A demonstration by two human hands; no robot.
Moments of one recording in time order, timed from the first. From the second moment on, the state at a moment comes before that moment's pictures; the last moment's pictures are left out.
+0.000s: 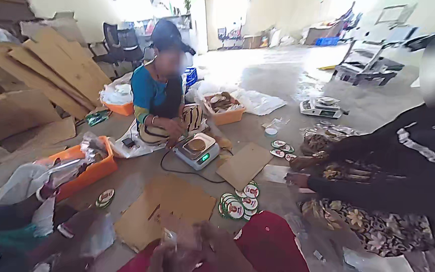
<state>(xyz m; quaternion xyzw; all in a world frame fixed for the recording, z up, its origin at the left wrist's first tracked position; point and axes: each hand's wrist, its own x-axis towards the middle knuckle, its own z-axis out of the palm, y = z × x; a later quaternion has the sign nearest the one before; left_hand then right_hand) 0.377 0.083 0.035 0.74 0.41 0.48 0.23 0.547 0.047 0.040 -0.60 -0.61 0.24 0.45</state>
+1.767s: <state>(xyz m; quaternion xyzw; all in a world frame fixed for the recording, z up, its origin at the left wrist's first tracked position) 0.337 0.172 -0.018 0.11 0.33 0.52 0.78 0.569 0.005 0.154 -0.34 -0.71 0.36 0.50</state>
